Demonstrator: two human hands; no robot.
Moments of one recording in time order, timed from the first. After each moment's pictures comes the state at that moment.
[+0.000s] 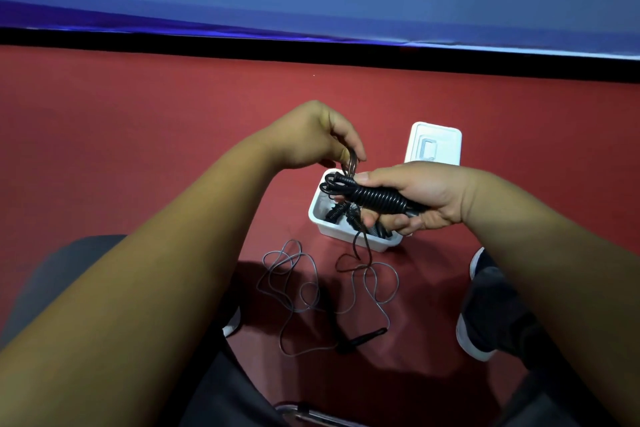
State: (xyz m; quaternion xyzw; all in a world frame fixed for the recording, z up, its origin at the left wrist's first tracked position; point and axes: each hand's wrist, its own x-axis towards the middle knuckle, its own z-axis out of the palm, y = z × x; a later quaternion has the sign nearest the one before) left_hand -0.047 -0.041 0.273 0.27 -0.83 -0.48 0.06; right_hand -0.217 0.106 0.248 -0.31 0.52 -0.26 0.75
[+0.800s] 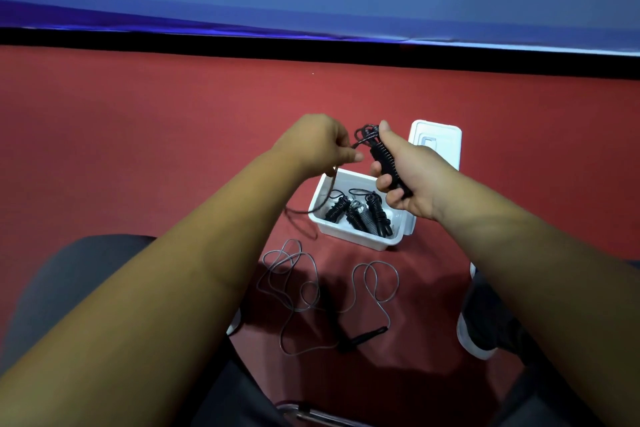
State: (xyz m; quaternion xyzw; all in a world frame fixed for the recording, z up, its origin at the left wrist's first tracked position) left_hand -0.065 -0.042 0.245 0.39 -0.88 -0.26 0.03; right_hand -0.210 0.083 0.234 -0.13 0.66 -0.46 0.58
